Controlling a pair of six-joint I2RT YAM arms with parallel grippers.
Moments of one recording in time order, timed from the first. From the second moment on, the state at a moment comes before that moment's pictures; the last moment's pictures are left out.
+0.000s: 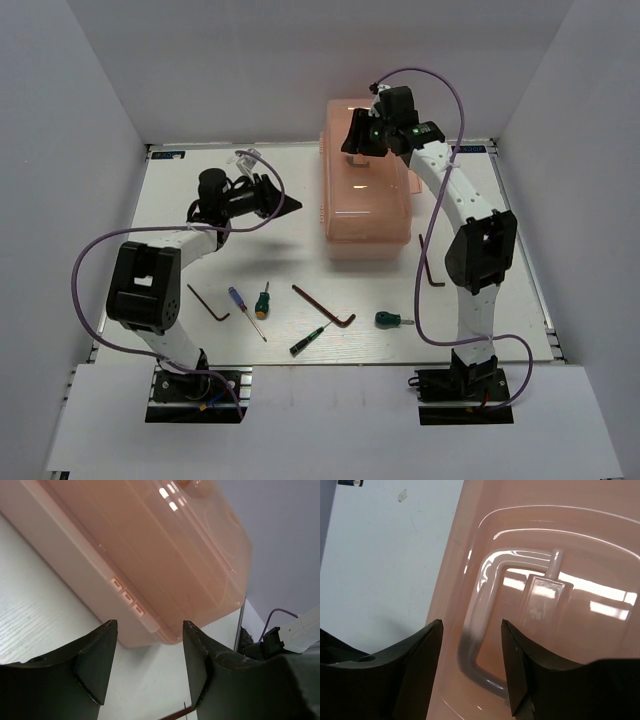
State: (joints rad) left arm -0.18 1.66 0.91 0.57 0.91 -0.55; right arm 0.41 2.05 2.08 -0.61 -0.19 0.34
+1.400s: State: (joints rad) left arm -0.35 1.92 1.62 0.27 0.74 -0.43; right arm 0.32 2.08 2.06 -0.59 -0.43 0.56
